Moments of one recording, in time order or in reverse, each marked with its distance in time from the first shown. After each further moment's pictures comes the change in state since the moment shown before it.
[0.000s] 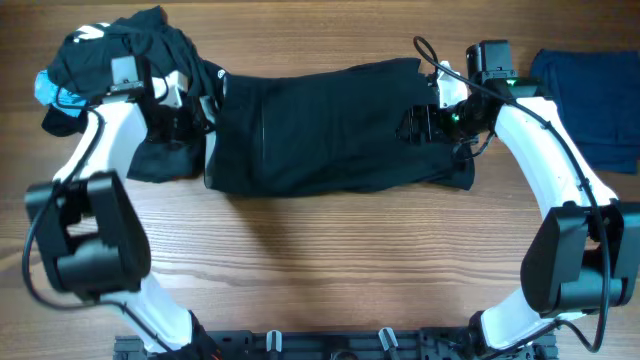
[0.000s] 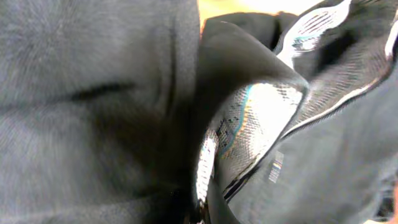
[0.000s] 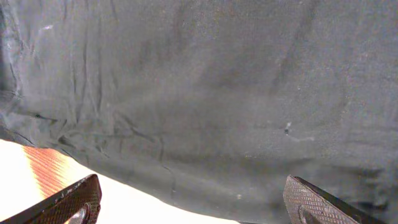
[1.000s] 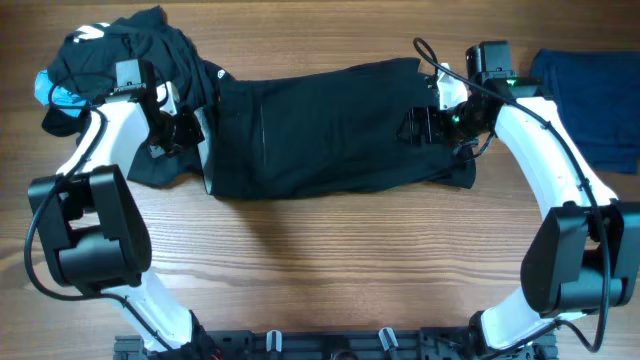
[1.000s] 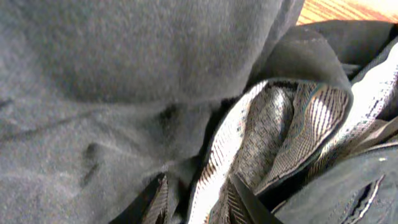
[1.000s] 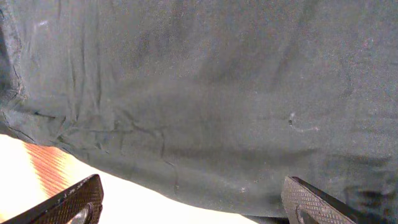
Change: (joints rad) left arm -0.002 0.040 0.001 -0.040 -0.249 -0.014; right arm 0.000 0.000 0.000 -0.022 0.000 0.000
